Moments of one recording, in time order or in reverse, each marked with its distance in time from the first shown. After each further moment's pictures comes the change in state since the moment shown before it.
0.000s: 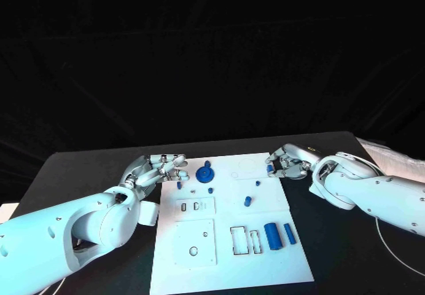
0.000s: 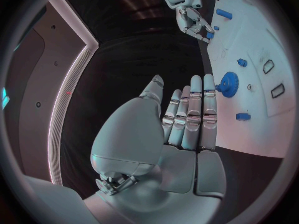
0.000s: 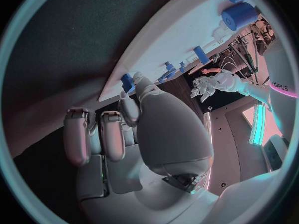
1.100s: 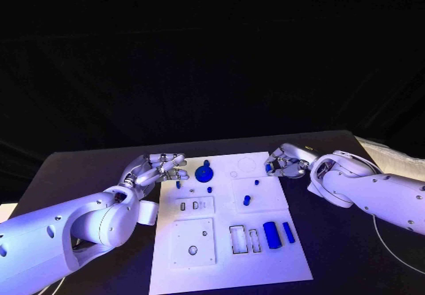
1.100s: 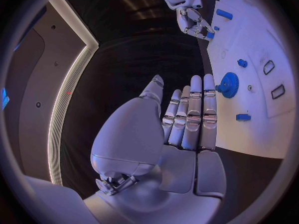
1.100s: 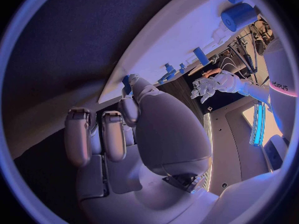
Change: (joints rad) left arm 0.000 0.001 0.000 0.001 0.000 0.000 -0.001; left_hand 0.000 0.000 0.000 0.000 0.000 0.000 0.000 0.000 0.000 0.000 0.000 0.000 0.000 0.000 0.000 0.000 0.001 0.000 0.000 0.000 0.000 0.000; right arm 0.001 0.008 0.002 -0.003 -0.006 0.018 -0.003; right_hand 0.011 0.042 0.067 -0.038 -0.022 0.120 -0.032 0.036 0.005 -0.014 -0.016 0.018 0.013 0.000 -0.029 0.004 0.000 0.000 0.007 -0.022 0.000 0.001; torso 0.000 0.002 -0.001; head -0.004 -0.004
